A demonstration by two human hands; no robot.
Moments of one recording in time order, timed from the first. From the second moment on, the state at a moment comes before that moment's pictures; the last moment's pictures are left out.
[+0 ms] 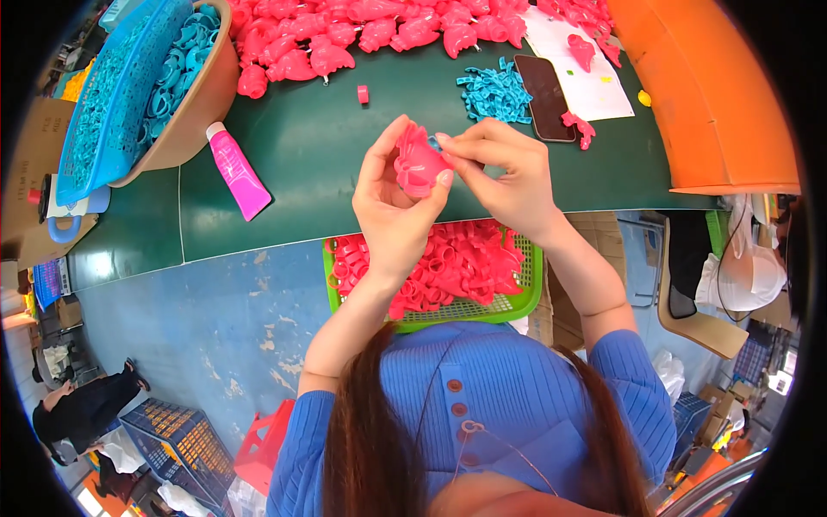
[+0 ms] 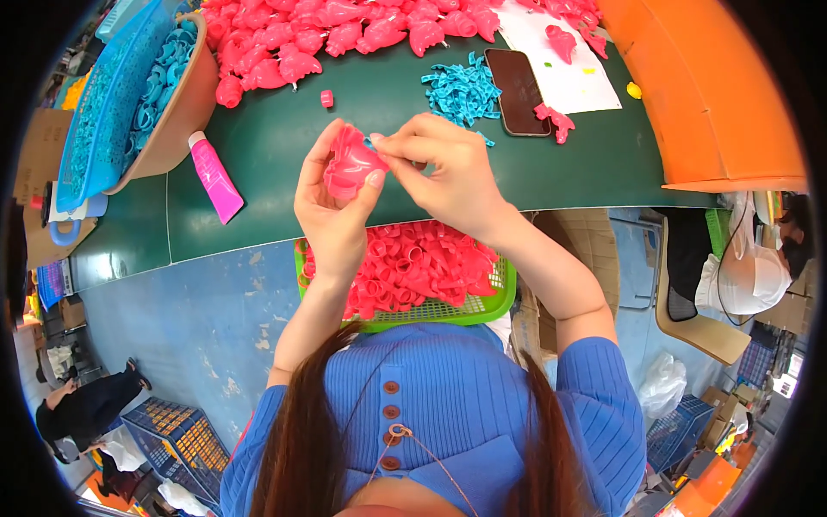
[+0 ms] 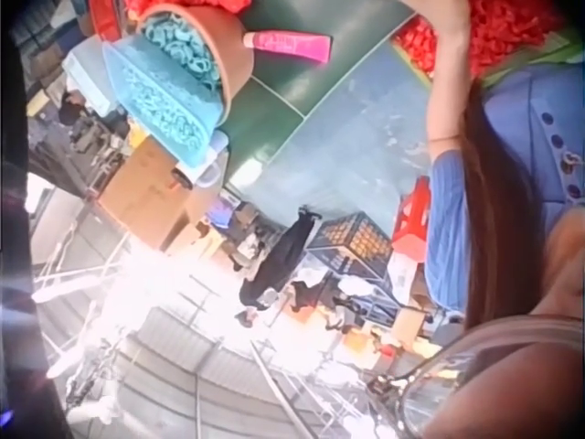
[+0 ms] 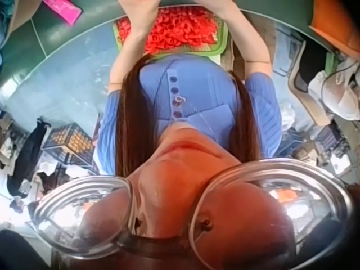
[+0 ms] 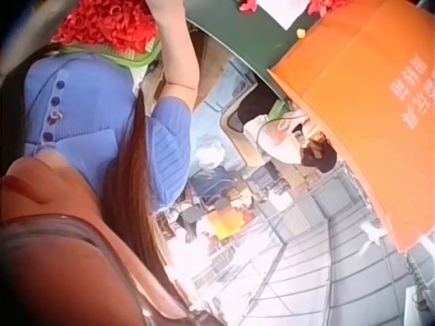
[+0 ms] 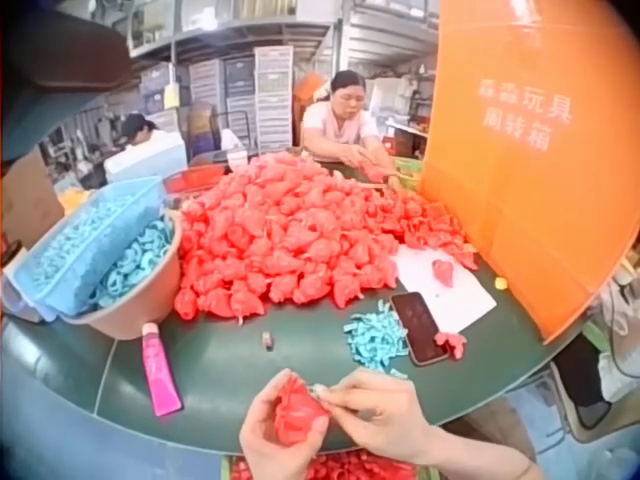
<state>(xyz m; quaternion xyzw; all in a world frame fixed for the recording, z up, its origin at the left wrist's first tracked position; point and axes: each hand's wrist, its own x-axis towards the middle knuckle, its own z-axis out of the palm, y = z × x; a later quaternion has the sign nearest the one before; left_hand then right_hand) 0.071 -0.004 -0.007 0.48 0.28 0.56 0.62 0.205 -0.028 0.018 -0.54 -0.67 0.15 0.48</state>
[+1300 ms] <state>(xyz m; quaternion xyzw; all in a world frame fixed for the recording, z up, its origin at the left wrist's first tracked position) 0.038 0.056 -0.054 0.48 0.30 0.52 0.64 0.210 -0.020 -0.012 -0.55 -0.44 0.37 0.61</state>
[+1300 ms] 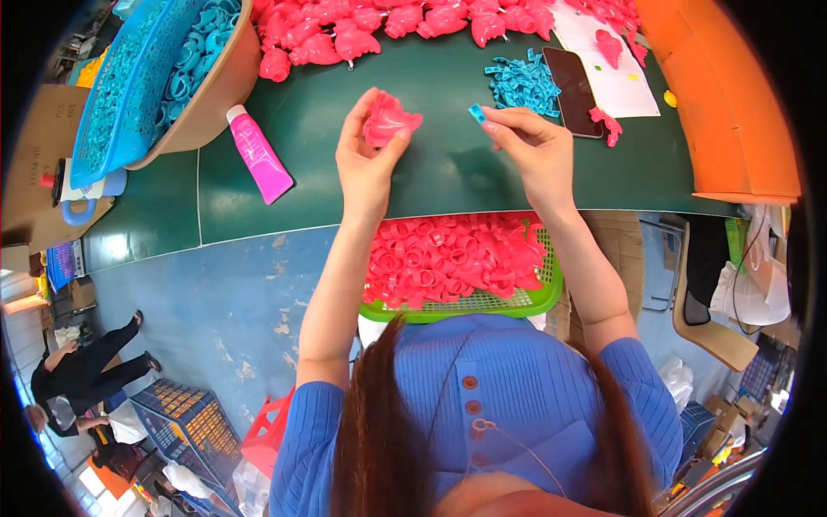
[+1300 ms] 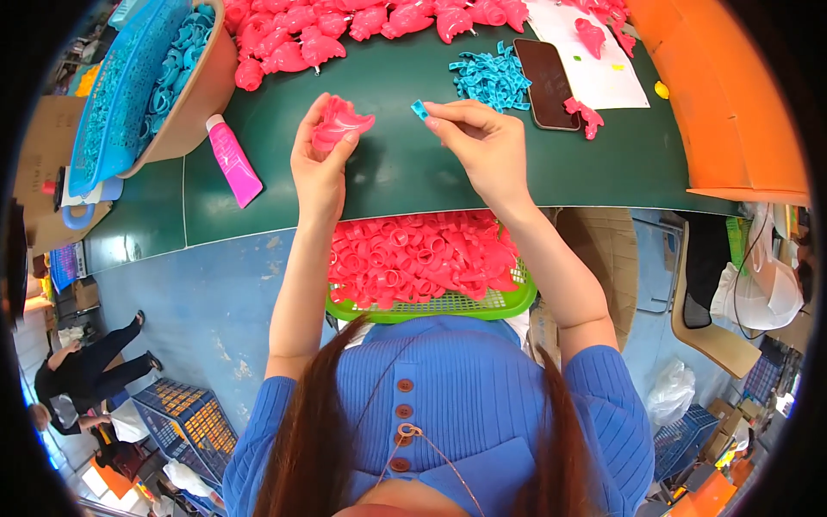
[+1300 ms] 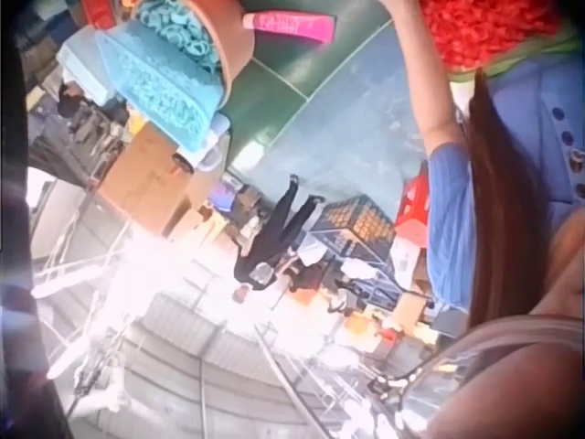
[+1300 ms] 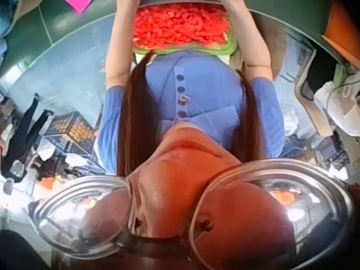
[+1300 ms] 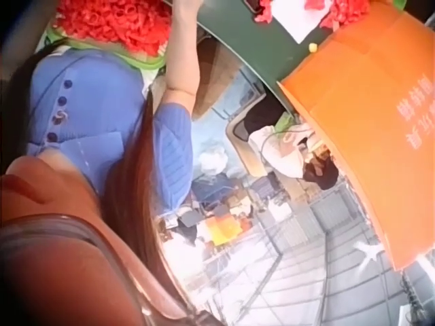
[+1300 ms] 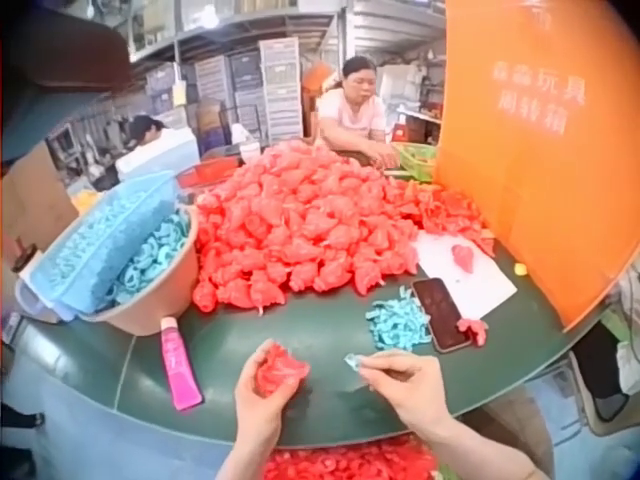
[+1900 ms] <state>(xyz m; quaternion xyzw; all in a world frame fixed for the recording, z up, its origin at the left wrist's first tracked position) 0.054 0.009 -0.033 0.49 0.21 0.55 0.64 0.190 -0.027 0.009 -0.50 -0.68 0.01 0.54</state>
